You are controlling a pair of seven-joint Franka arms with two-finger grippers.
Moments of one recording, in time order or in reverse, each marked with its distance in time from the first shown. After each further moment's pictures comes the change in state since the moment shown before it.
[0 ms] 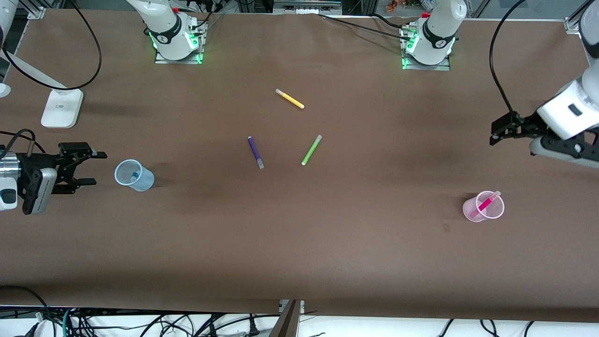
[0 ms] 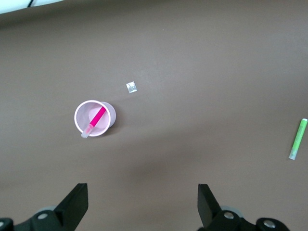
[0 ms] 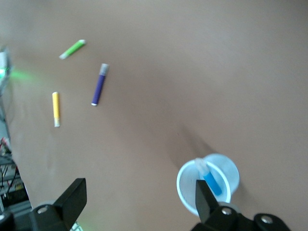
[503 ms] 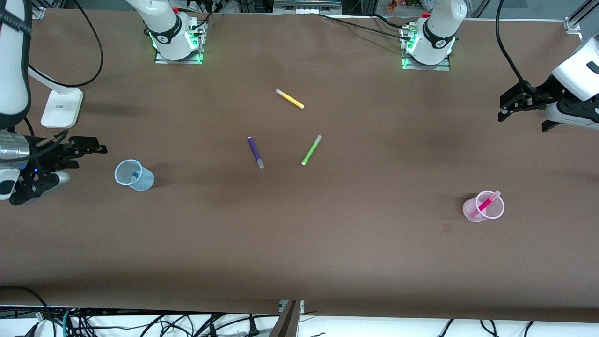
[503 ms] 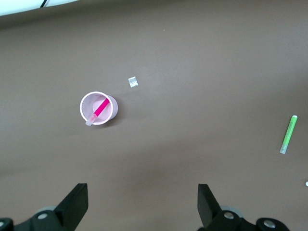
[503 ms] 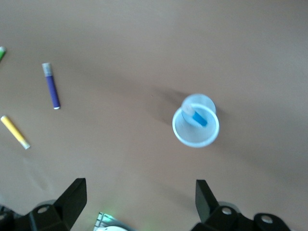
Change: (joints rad) left arm 0.004 -0.058 -0.001 -0.006 0.000 -0.047 -0.024; right arm 0.118 -0.159 0.038 -0.030 -0.307 -0.032 0.561
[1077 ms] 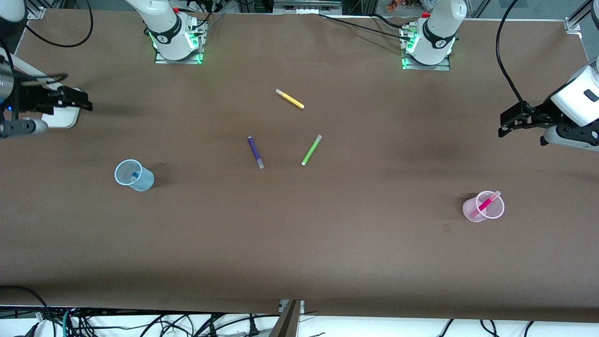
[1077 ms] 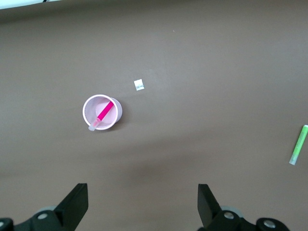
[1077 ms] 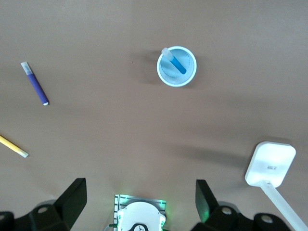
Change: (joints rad) left arm 0.019 0.060 0.008 -0.001 0.000 0.058 -0.004; right arm 0.019 -0.363 0.020 -0.282 -0.096 -0.011 0.255
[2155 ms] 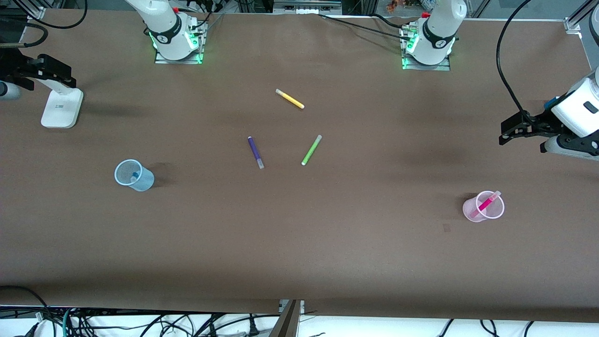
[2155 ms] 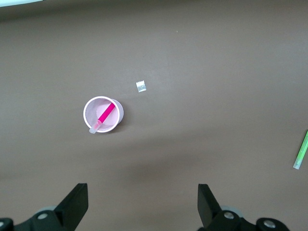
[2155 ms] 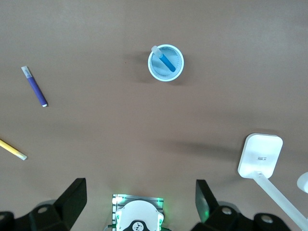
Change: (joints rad) left arm 0.008 0.020 -0.002 0.001 0.000 0.014 0.000; right arm -0.003 -0.091 -0.016 -0.033 -0.013 -0.003 0.014
